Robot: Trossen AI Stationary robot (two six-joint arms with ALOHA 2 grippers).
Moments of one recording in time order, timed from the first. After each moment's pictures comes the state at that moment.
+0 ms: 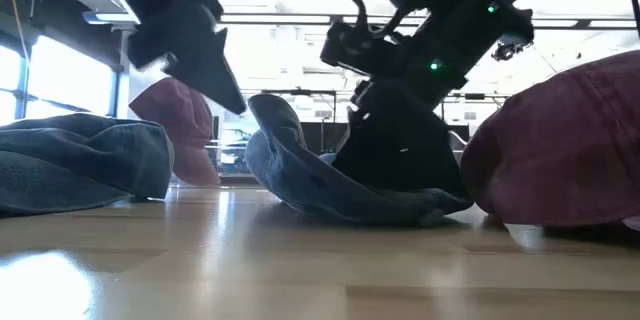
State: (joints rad) left arm -0.49 1.74 1.17 -0.68 -0.77 -0.53; right arm 0.27 1.95 1.06 0.02 0.37 0.13
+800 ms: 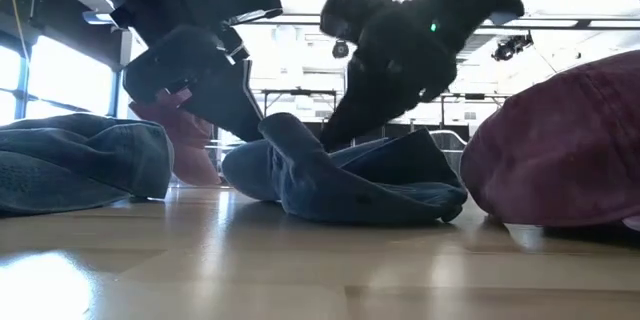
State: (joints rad) left arm -0.45 1.76 1.04 -0.28 -0.59 -0.29; right arm 0.25 1.87 1.07 0.02 0.19 0.16
